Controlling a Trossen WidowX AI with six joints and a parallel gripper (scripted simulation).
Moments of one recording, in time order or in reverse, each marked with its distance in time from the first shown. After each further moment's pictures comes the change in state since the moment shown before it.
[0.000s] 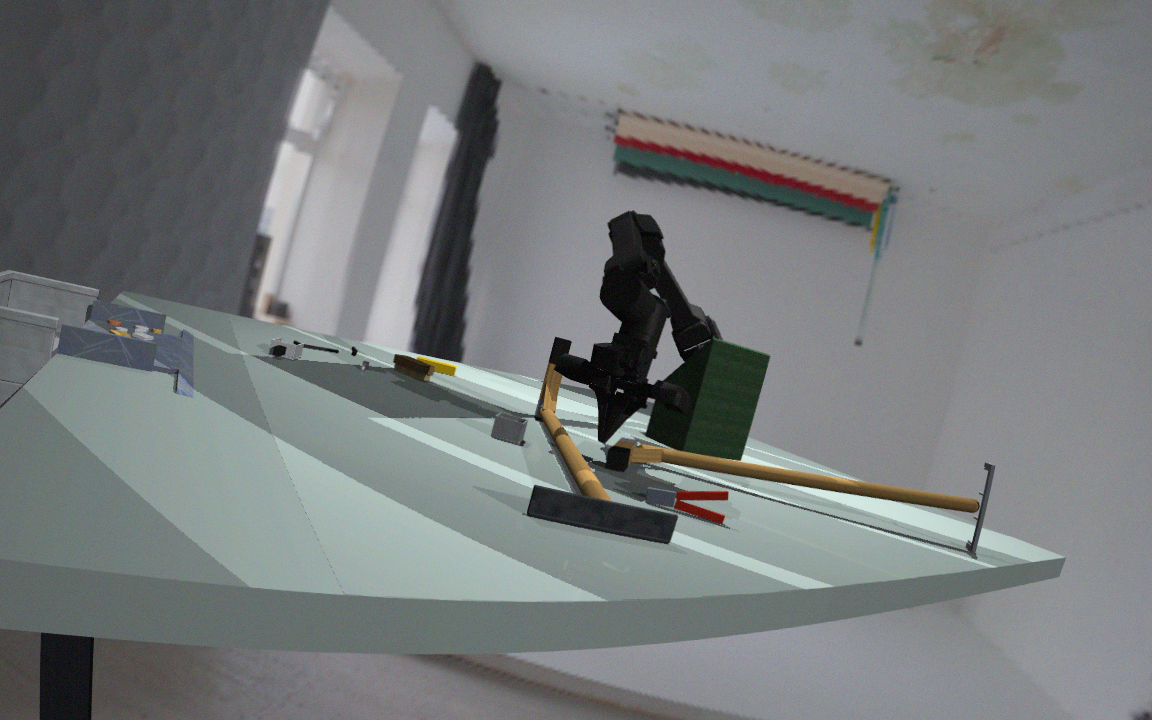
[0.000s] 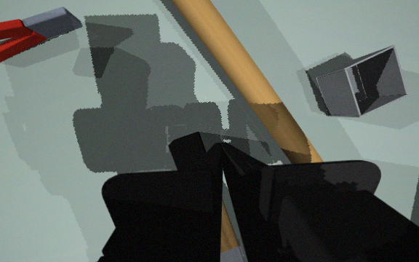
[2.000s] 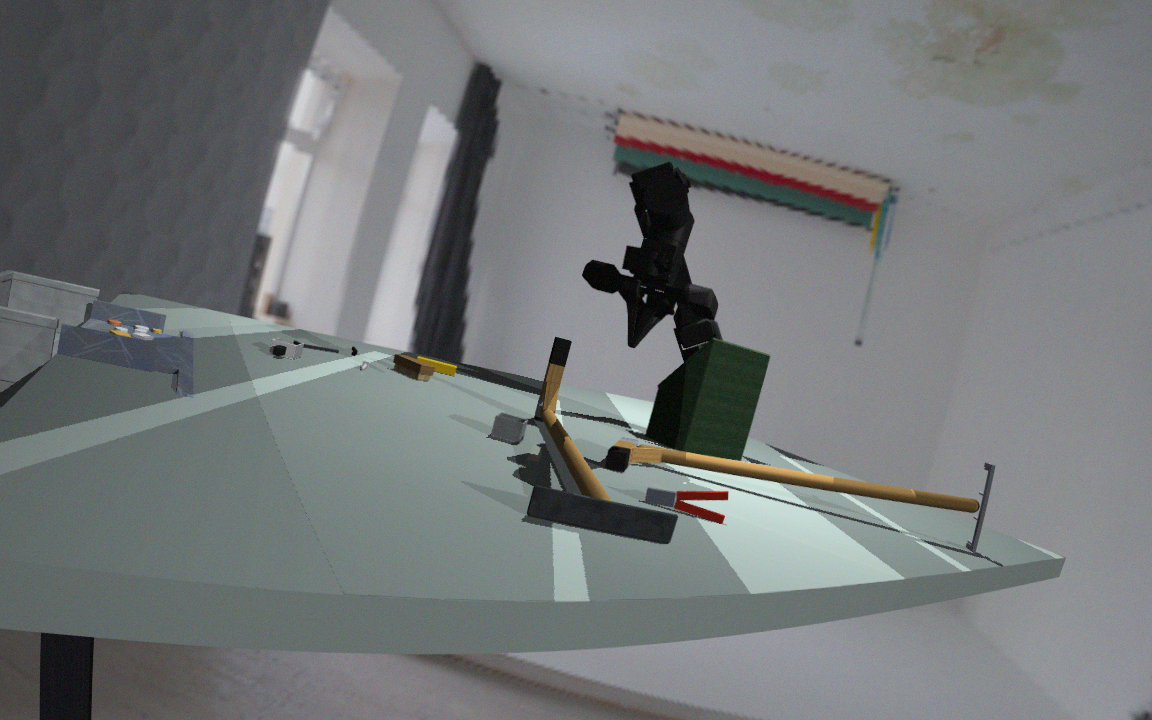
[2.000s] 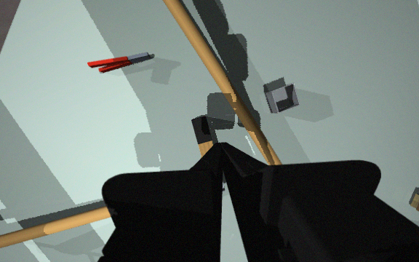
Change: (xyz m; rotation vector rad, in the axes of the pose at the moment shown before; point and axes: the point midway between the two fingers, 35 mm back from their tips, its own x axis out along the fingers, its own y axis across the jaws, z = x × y) arm -0.135 0.004 0.022 -0.075 0.005 0.010
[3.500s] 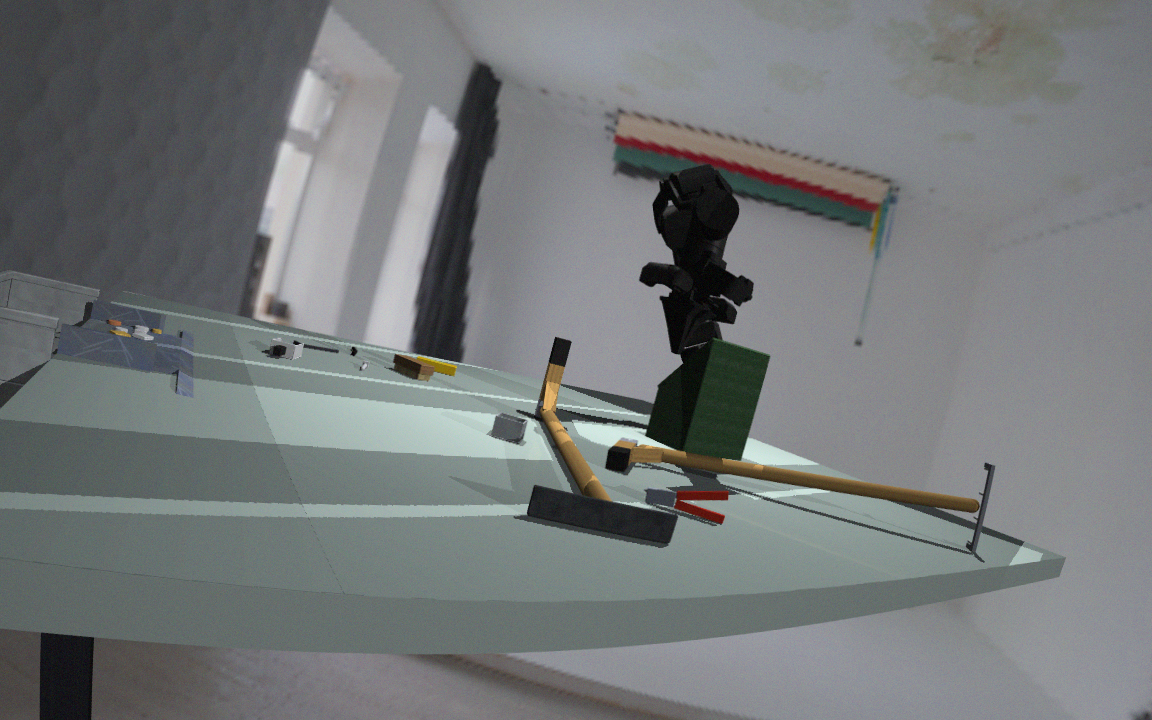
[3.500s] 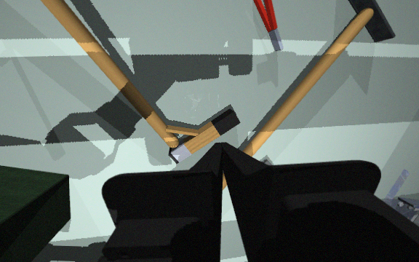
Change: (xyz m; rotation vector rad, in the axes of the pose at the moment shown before) arm -0.015 0.053 -0.032 -1.252 0.054 0.077
